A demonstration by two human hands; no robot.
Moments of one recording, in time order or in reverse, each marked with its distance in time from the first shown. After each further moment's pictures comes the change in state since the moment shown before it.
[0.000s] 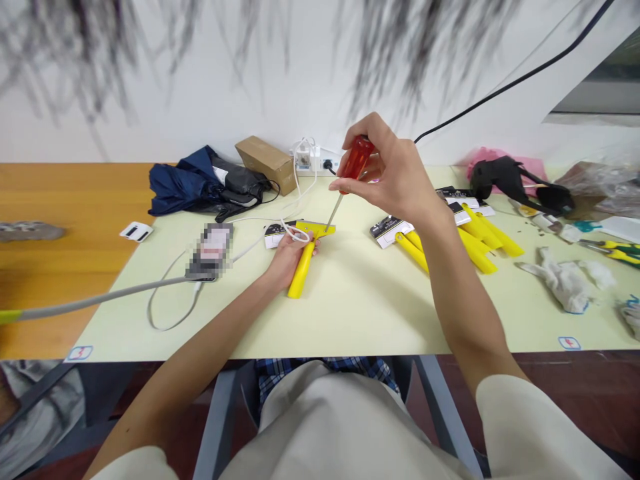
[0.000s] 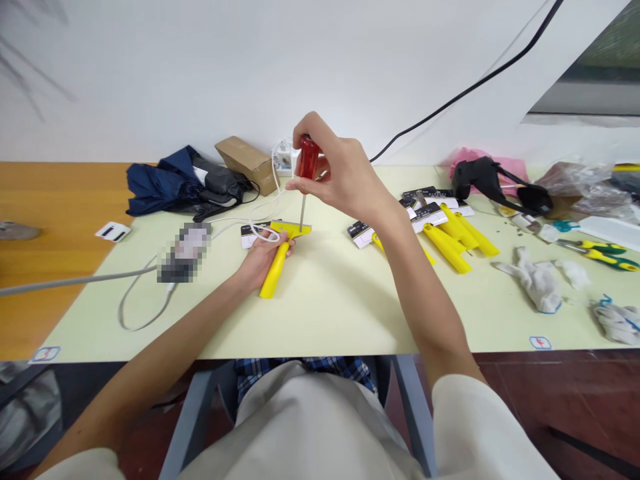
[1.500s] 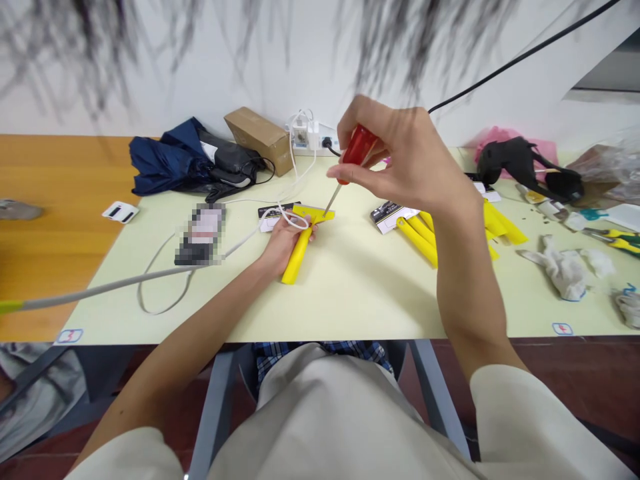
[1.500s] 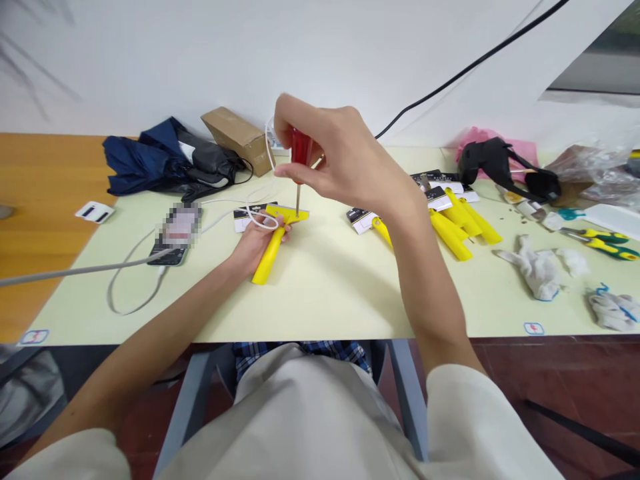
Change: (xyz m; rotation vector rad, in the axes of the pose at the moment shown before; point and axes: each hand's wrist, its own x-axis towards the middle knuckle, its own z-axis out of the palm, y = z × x) left_hand 0.003 -0.001 -0.001 0.016 0.023 0.023; right_hand -0.006 -0.040 -0.011 -0.172 -0.193 0.129
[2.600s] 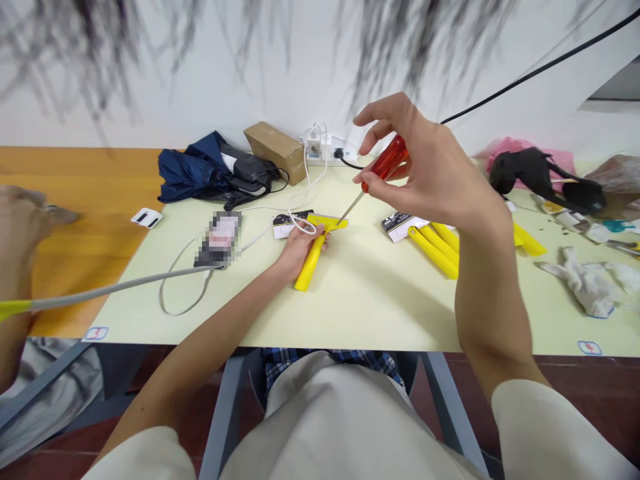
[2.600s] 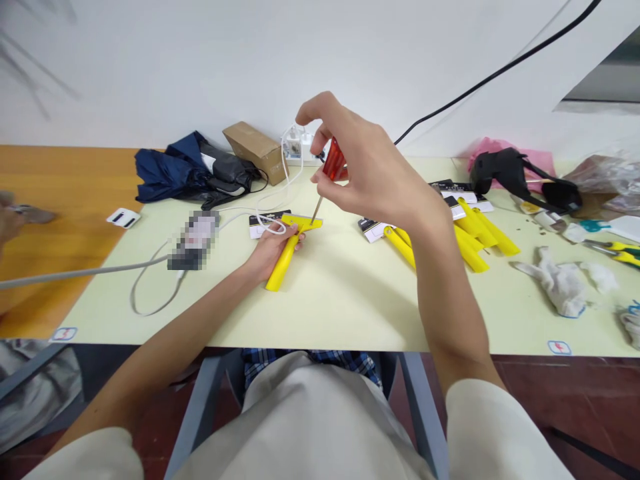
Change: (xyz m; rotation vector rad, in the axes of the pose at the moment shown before) left_hand -0.003 0.000 0.004 0.012 -0.016 -0.017; right_hand -0.006 -0.007 -0.005 0.031 0.058 0.042
